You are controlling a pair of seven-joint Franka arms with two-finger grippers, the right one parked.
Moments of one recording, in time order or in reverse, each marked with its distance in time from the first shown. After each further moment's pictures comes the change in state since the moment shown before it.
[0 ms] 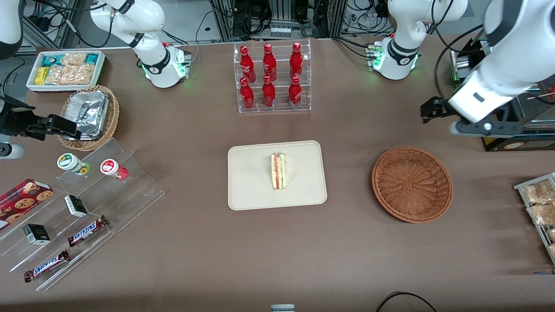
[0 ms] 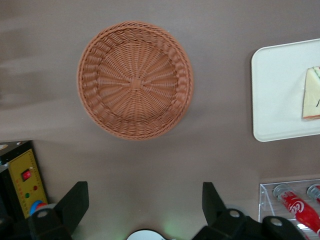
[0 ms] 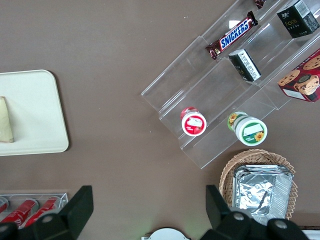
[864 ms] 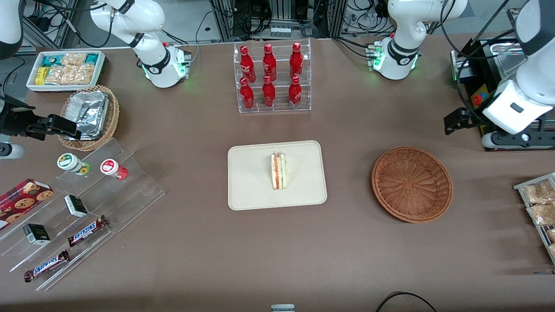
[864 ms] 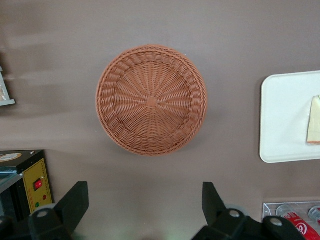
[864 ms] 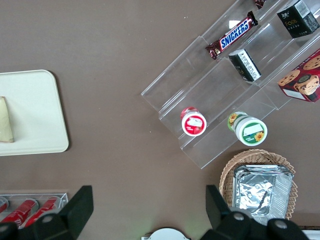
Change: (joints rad) arm 0.143 0.099 -0.072 0.135 0.000 0.002 0.009
